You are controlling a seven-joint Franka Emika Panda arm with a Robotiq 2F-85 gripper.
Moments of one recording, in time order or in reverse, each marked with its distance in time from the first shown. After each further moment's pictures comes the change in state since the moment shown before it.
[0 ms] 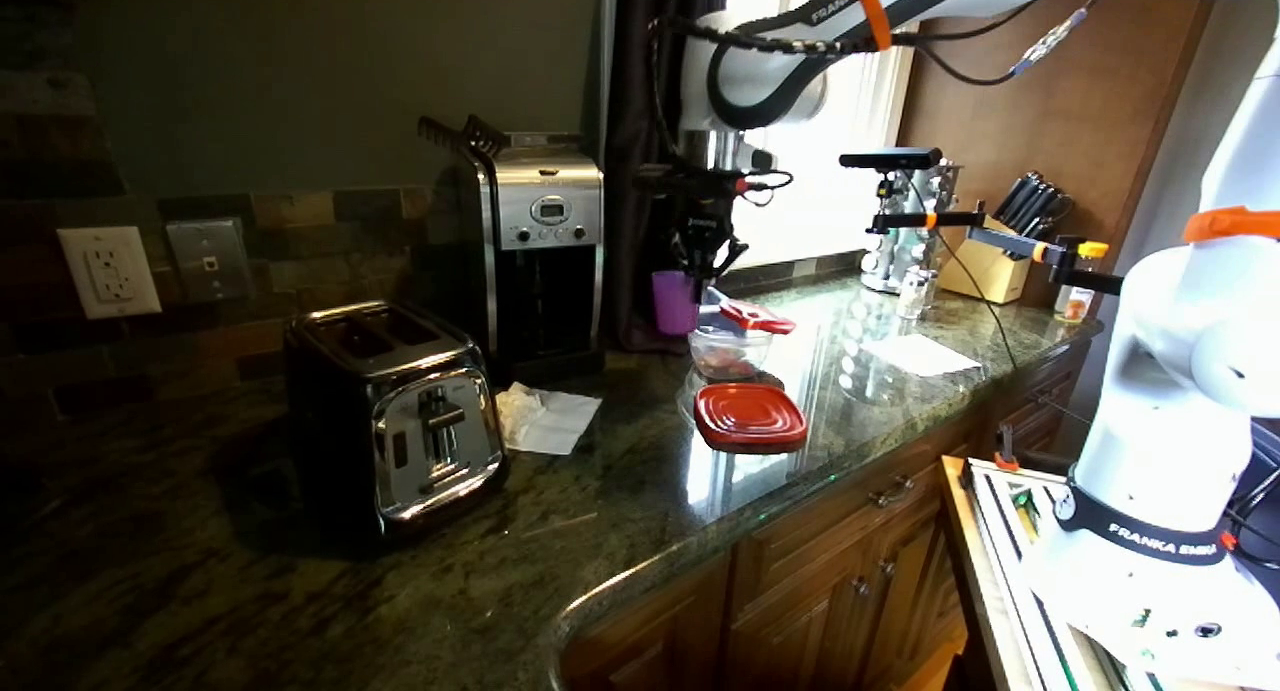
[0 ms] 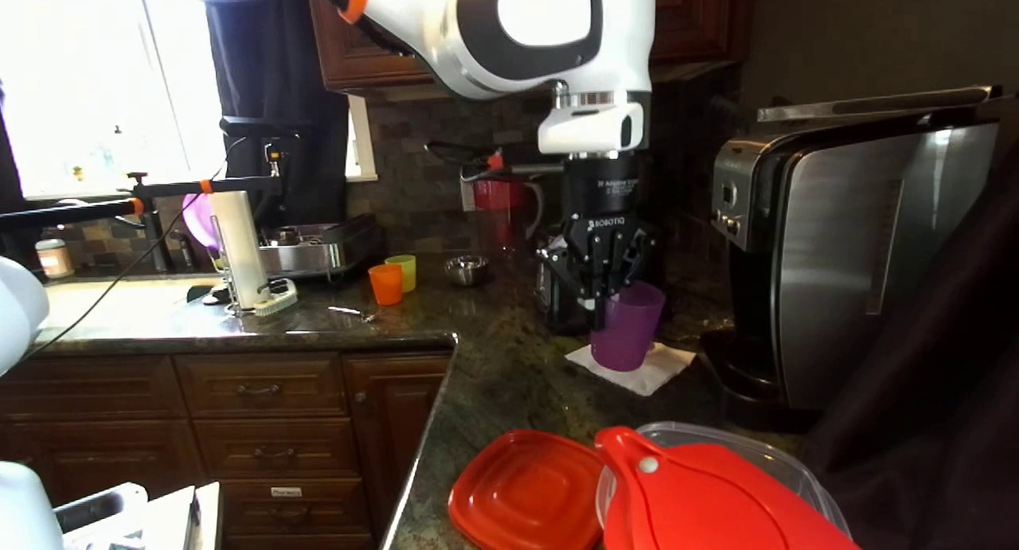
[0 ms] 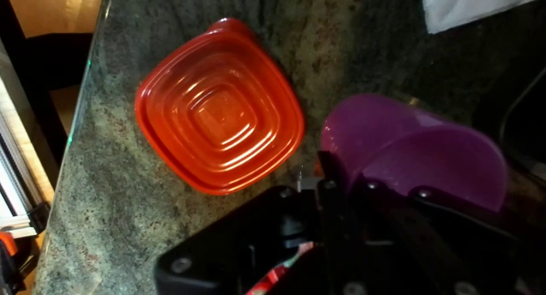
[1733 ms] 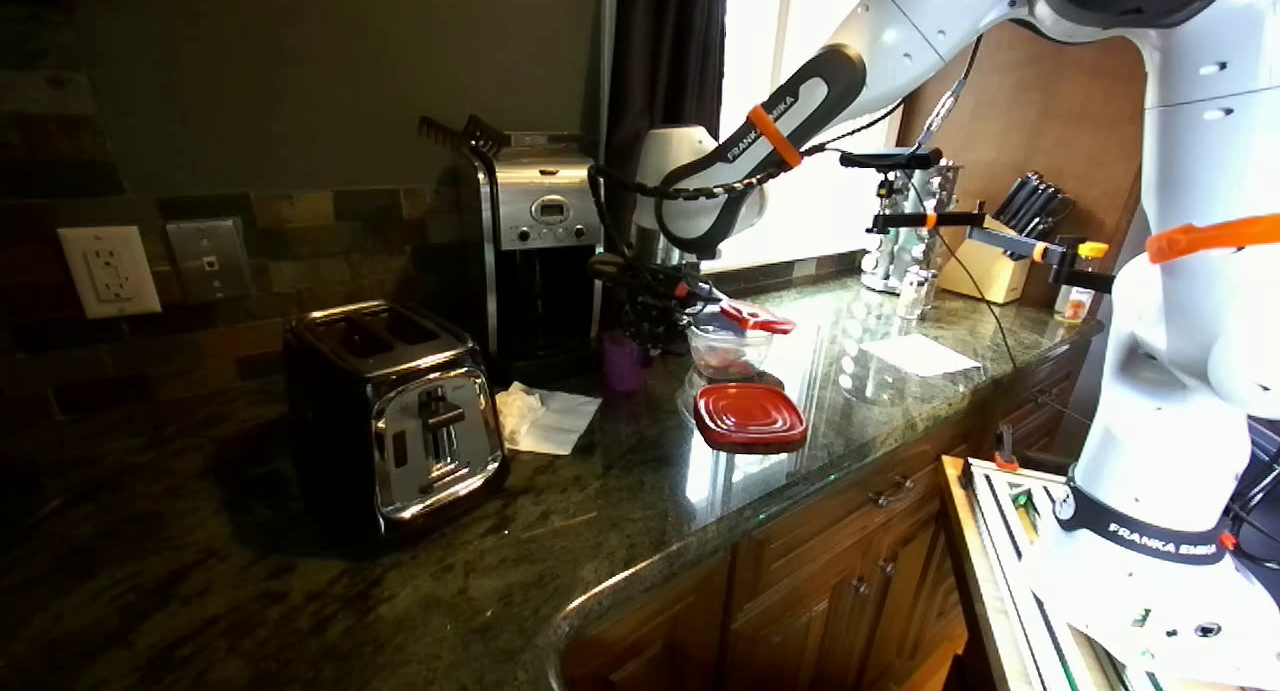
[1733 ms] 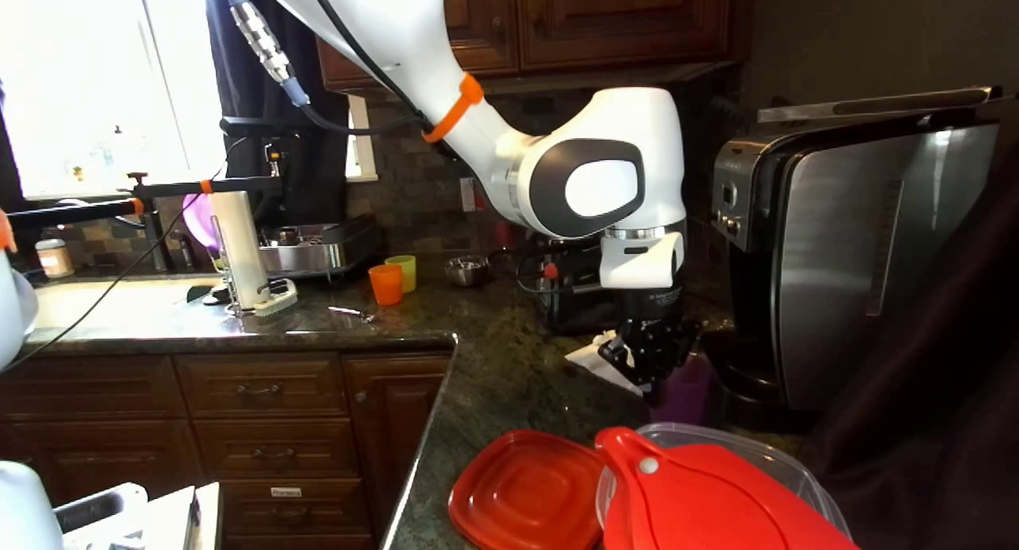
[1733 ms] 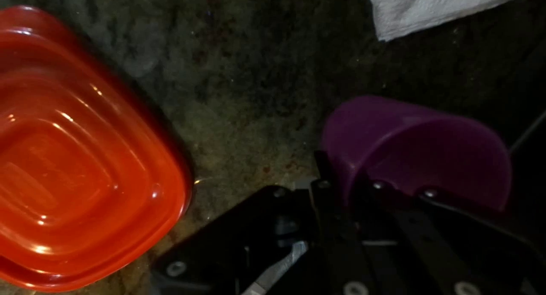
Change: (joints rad) arm 0.080 0.320 -0.062 0.050 -0.015 0.384 0.012
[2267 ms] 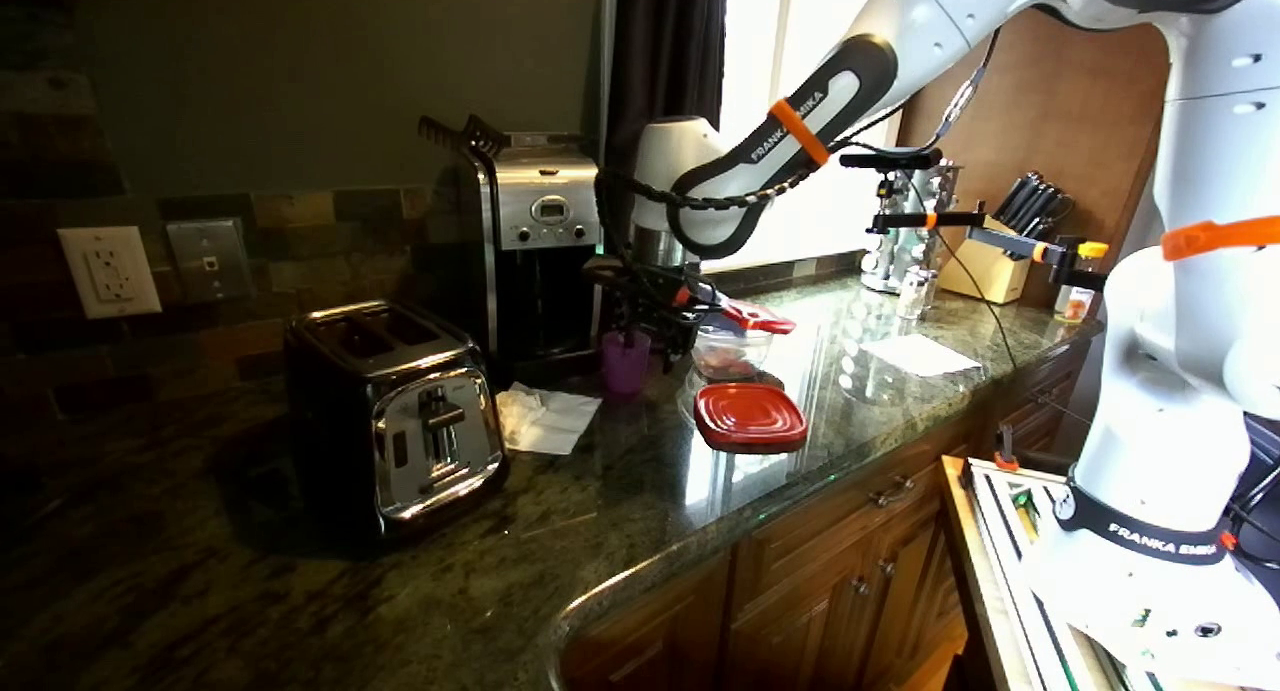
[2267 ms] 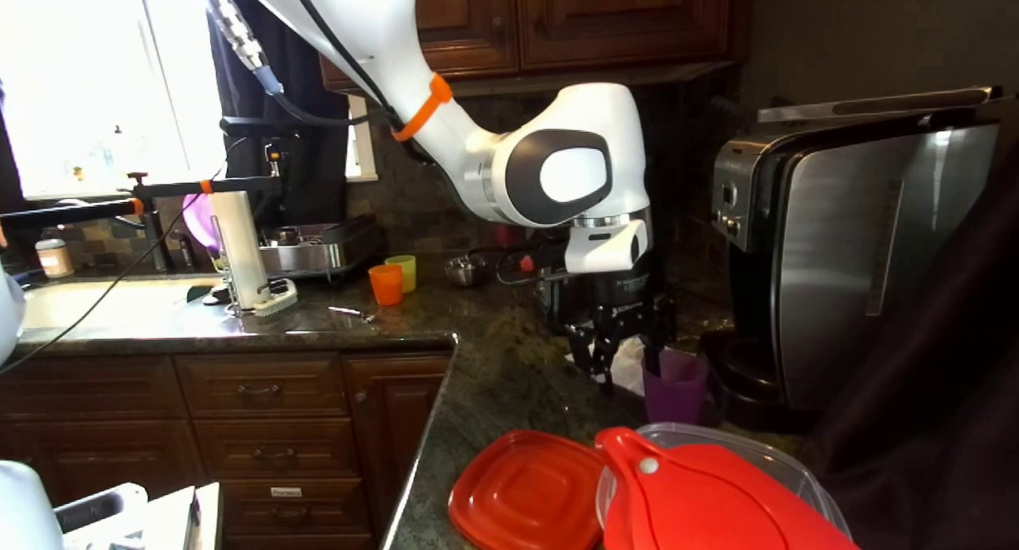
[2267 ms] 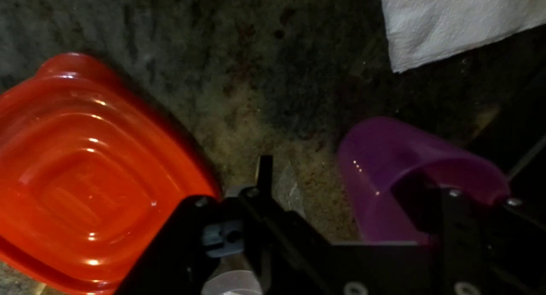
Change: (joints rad) arm 0.074 -0.062 -0.018 -0.062 -0.098 0.001 0.144
